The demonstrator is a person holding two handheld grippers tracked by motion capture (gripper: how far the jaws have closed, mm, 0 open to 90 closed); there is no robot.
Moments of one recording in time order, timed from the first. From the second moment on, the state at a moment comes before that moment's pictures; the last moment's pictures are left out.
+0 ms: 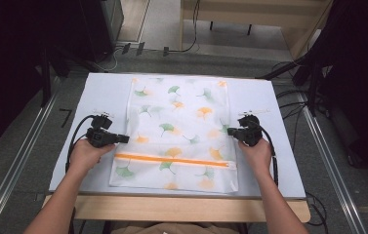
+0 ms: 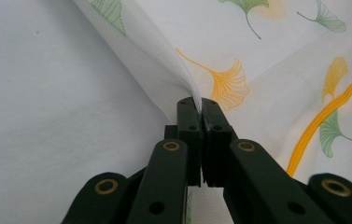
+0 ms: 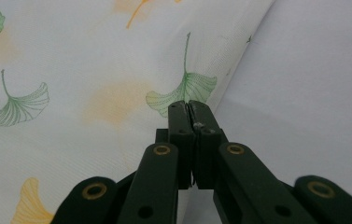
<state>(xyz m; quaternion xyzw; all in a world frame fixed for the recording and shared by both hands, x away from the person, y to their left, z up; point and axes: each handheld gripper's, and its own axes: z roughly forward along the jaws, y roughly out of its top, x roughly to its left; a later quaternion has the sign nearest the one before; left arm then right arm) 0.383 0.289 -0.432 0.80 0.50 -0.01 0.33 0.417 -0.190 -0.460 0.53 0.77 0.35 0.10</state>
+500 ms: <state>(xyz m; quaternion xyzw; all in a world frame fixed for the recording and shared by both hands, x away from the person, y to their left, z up) 0.382 0.284 -0.433 0.81 0.50 -0.01 0.32 0.420 -0.194 -0.460 0.52 0.77 0.35 0.10</state>
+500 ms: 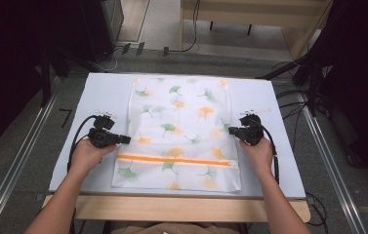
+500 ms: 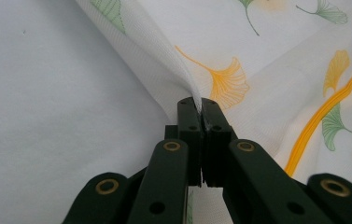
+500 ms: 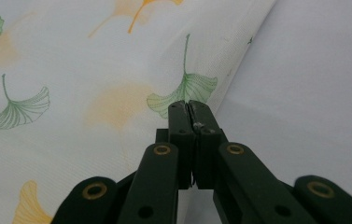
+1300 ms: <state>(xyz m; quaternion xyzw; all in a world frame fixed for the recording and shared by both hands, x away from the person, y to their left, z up) 0.382 0.292 -0.434 0.79 0.51 0.01 0.33 0.420 -0.193 -0.461 0.53 0.77 0.35 0.09</state>
